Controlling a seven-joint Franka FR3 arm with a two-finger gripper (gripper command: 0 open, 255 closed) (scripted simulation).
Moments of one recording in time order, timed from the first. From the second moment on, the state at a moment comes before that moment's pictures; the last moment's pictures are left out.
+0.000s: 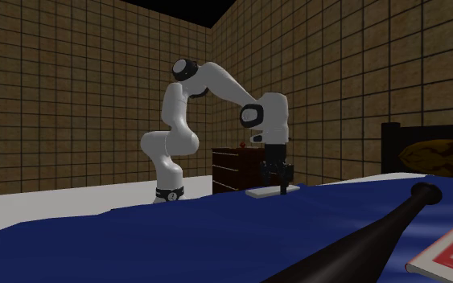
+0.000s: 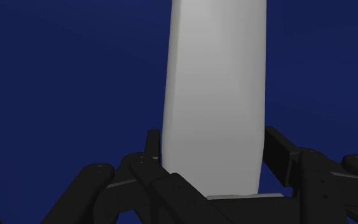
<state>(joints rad) -0.53 -0.33 1.25 -2.47 0.42 2.32 1.89</state>
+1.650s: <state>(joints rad) -0.40 -0.48 1.05 -2.37 0.46 2.08 1.84</state>
